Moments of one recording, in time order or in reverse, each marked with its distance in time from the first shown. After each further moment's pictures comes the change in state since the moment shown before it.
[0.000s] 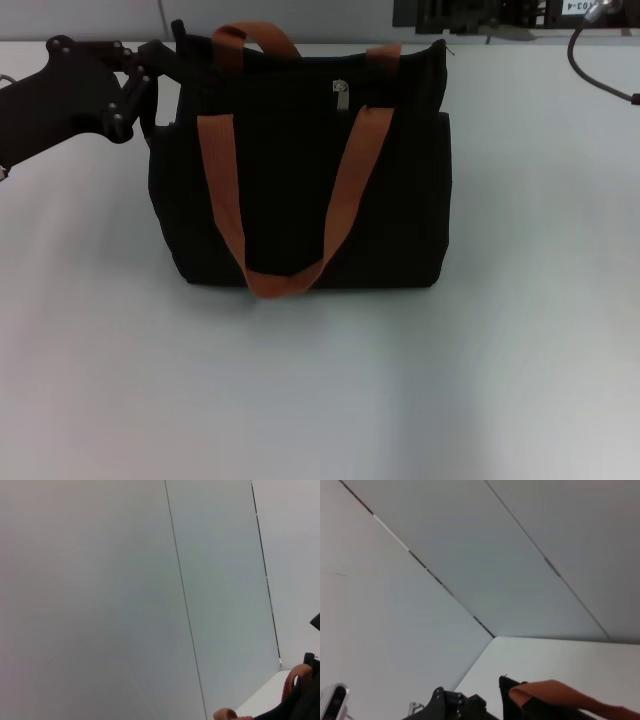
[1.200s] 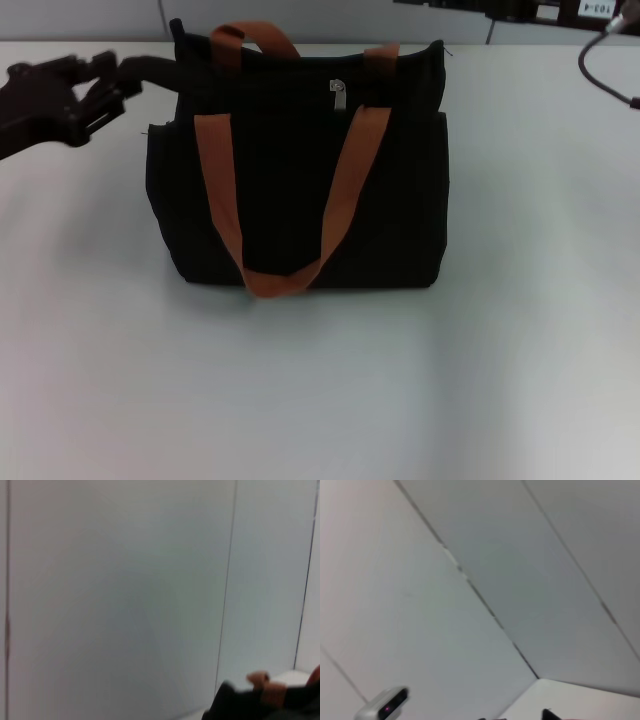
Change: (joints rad) left arm 0.038 0.046 0.014 0.011 0.025 -0.039 -0.299; right arm -0.018 0.004 0.054 0.149 0.200 -0.035 -0.355
